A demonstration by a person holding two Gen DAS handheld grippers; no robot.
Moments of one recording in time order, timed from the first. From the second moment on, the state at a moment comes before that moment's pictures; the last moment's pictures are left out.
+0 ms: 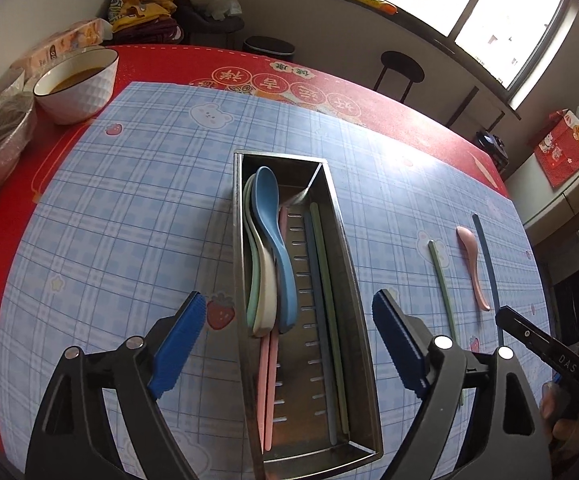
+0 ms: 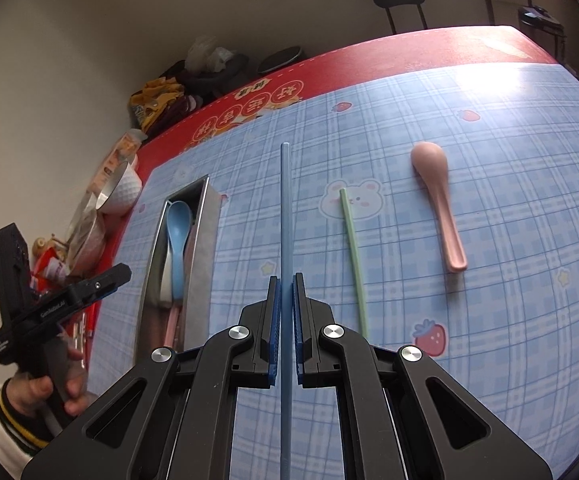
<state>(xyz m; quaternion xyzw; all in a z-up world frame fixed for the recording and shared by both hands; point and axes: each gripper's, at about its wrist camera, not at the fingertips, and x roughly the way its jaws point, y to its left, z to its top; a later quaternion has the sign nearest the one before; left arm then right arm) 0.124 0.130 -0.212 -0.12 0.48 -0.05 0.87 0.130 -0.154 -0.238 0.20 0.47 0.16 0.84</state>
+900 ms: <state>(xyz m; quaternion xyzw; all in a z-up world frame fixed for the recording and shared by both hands) 0.106 0.181 -0.195 -0.05 0.44 -0.09 0.89 0.174 -0.019 -0.260 0.18 0.52 0.17 0.81</state>
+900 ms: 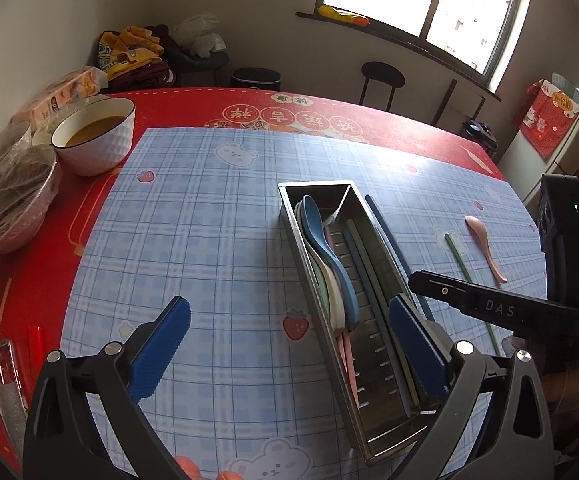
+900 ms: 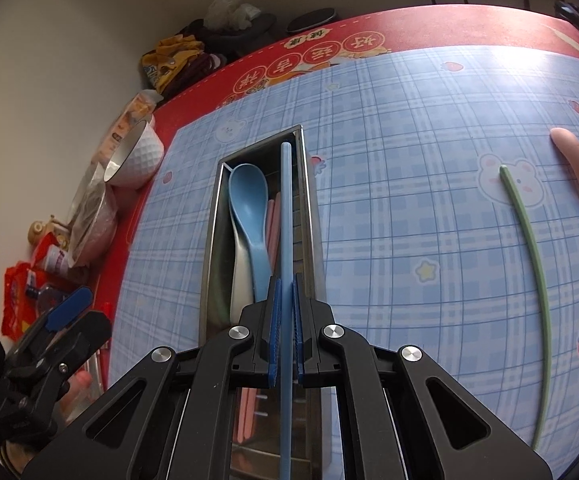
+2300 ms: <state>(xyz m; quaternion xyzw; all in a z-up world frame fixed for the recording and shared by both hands) 0.105 0.187 -0.197 -0.07 0.43 -0.07 0.90 0.166 -0.016 -0.251 0.10 0.49 0.15 0.86</state>
